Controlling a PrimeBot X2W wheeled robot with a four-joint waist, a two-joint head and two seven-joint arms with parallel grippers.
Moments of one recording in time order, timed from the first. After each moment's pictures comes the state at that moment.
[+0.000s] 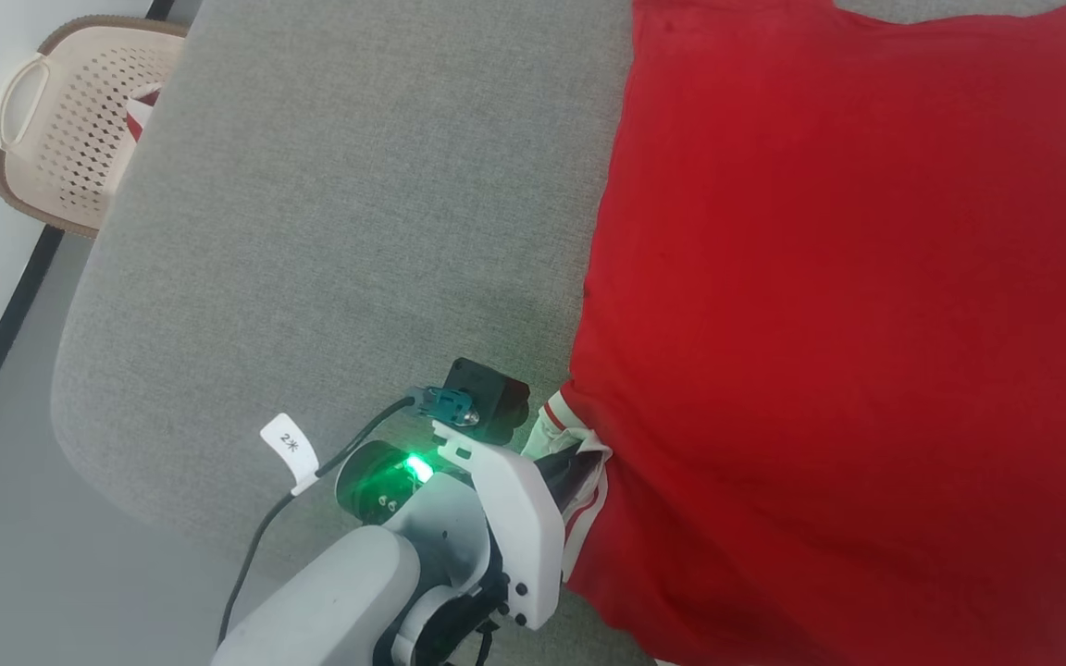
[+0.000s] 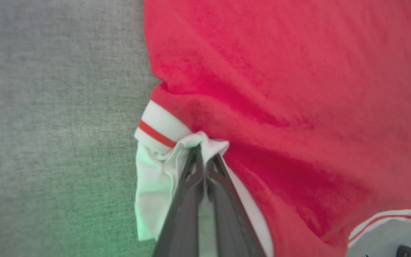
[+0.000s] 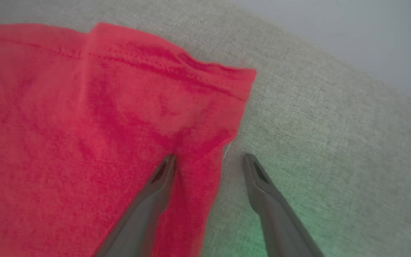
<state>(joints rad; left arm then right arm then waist) -0.46 0.31 -0.75 0.06 -0.78 0.17 0.42 -1.14 -0.69 0.62 0.88 0.77 0.13 0.62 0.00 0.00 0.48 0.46</state>
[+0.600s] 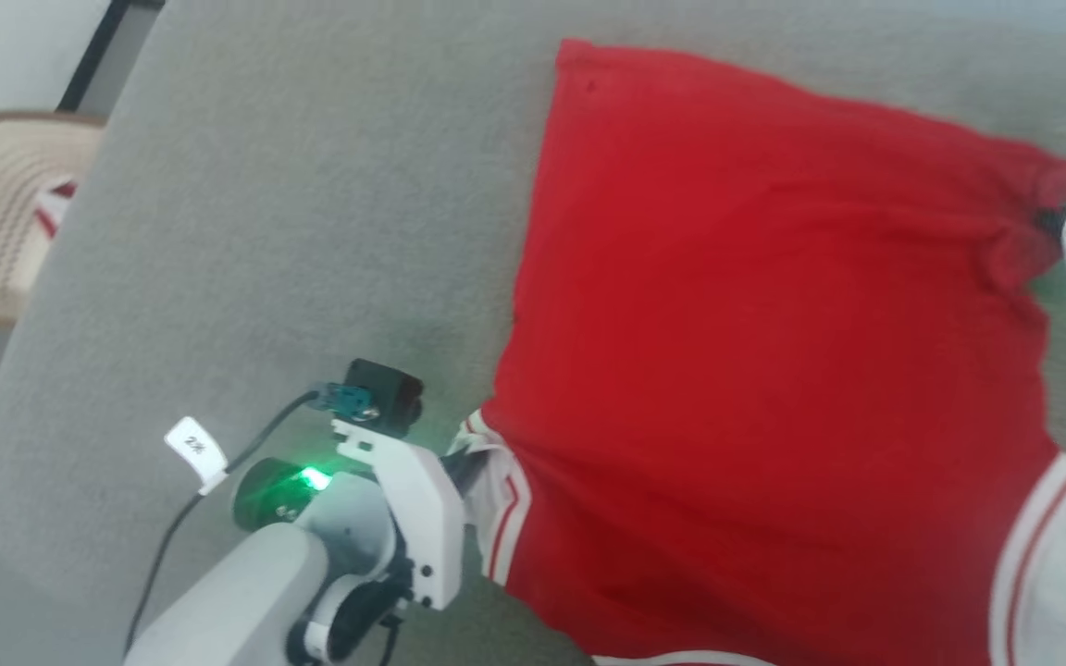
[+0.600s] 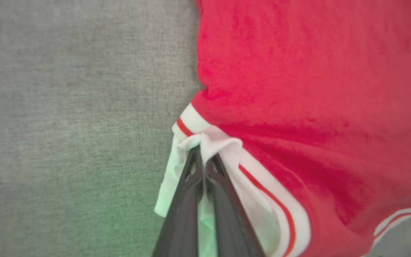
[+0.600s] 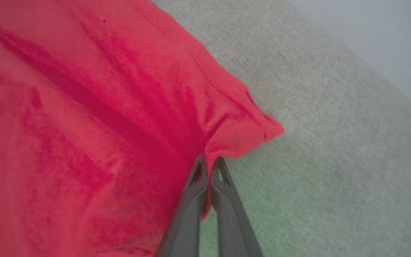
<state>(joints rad) -0.43 0.41 -0.69 0.11 -0.81 0.18 0.42 -1.02 -0.77 0.87 0.64 0.90 0.13 0.52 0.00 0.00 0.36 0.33</state>
